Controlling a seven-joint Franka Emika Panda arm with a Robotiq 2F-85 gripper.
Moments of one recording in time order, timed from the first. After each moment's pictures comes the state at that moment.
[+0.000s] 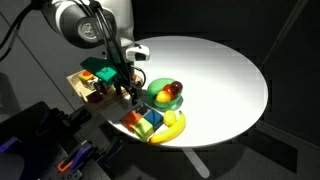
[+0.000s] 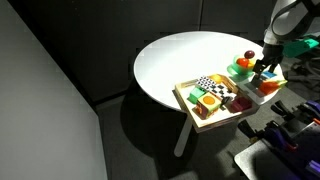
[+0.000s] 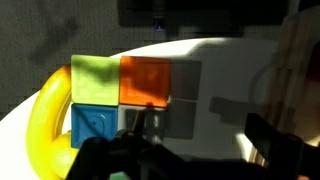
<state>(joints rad) -0.12 0.17 -0.10 -2.57 -0.07 2.58 -0.12</state>
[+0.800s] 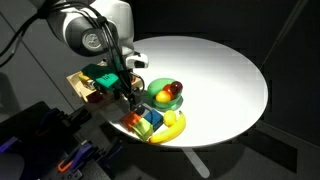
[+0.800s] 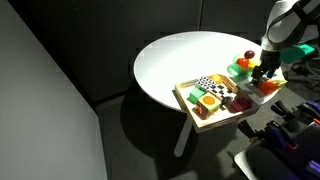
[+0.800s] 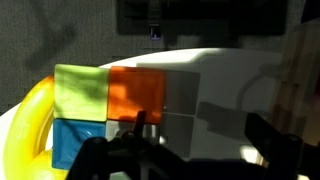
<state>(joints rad) -0.11 0.23 -0.10 -2.56 -0.06 2.60 -0.12</state>
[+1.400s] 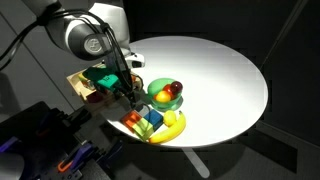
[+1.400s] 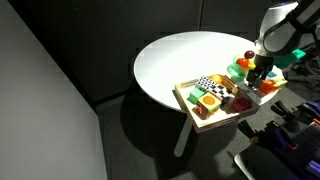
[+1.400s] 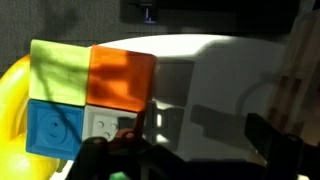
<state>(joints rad) -0.06 0.28 -0.10 -2.56 -0.11 2.68 -0.09</state>
